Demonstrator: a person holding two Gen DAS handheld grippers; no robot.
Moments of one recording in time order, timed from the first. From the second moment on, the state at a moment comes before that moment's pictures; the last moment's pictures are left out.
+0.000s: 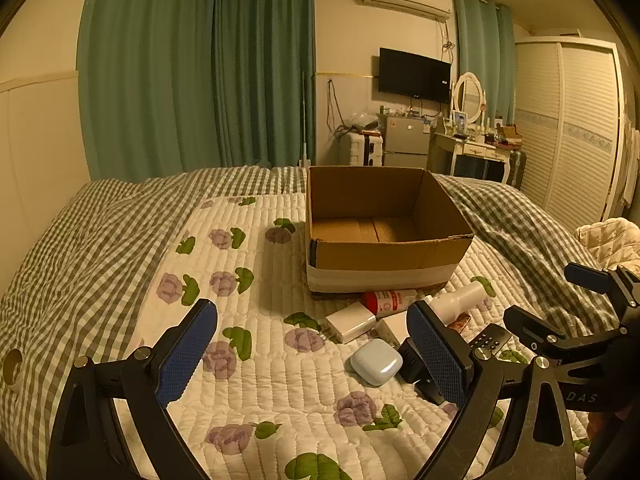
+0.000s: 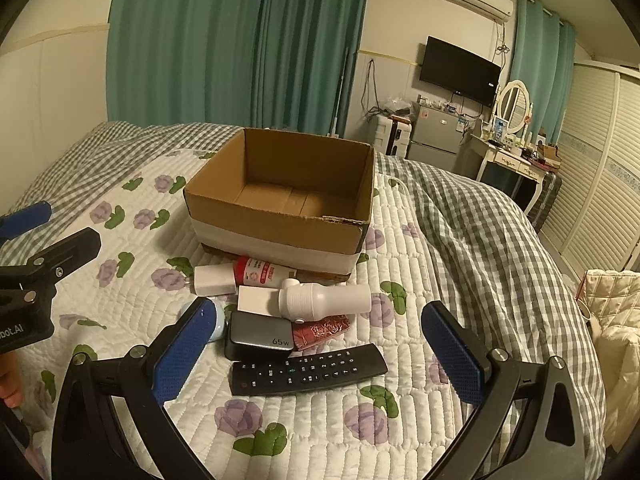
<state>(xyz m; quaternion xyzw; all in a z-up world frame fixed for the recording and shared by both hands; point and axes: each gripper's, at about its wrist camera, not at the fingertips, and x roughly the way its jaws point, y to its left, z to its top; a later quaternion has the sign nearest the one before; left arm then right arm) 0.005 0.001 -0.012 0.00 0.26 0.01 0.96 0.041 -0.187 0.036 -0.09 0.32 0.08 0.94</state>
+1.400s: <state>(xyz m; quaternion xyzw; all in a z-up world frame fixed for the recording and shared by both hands) 0.109 -0.047 -0.101 0.04 0.46 -0.02 0.89 0.125 -0.205 -0.020 -0.02 0.44 0.11 0.89</state>
